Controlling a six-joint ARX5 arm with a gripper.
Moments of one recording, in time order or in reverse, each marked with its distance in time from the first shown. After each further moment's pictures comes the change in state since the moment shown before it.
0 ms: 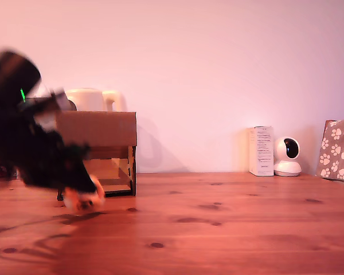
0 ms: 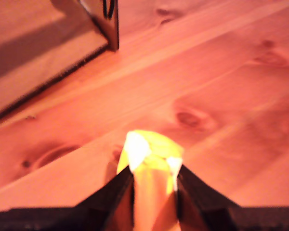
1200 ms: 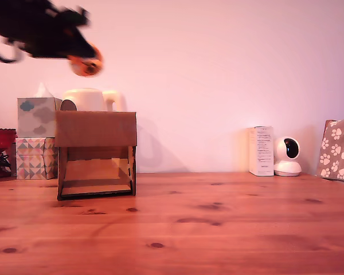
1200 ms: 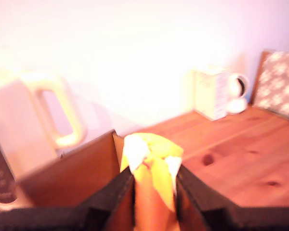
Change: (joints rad) arm 0.015 -0.252 0.219 0.070 -0.106 0.025
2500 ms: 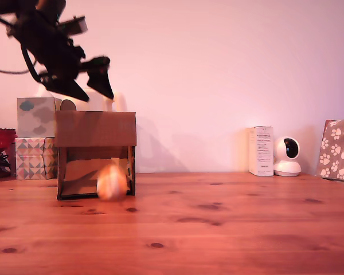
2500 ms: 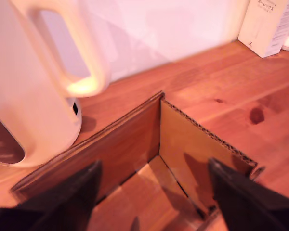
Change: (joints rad) arm 0.095 0.382 0.577 -0.581 0.031 0.029
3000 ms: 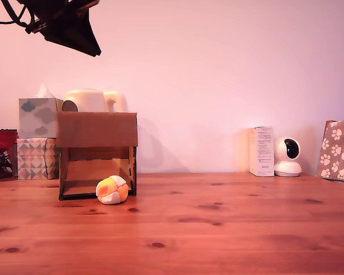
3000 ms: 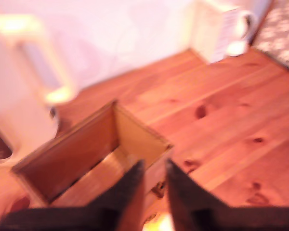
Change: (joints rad) arm -0.039 -0.258 -0.101 -0.128 0.077 0.009
